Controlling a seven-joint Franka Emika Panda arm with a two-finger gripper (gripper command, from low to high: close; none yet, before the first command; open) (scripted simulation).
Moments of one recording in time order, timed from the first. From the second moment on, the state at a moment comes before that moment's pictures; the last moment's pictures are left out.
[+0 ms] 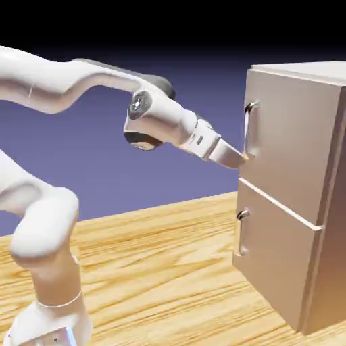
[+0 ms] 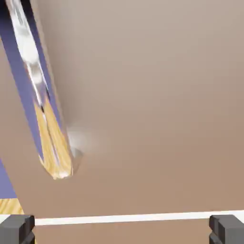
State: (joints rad) arm -0.40 -0.73 0.42 -2.68 1.42 2.89 -0.36
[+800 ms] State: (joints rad) arm -0.70 -0.84 0.73 -2.59 2.47 2.79 -1.17
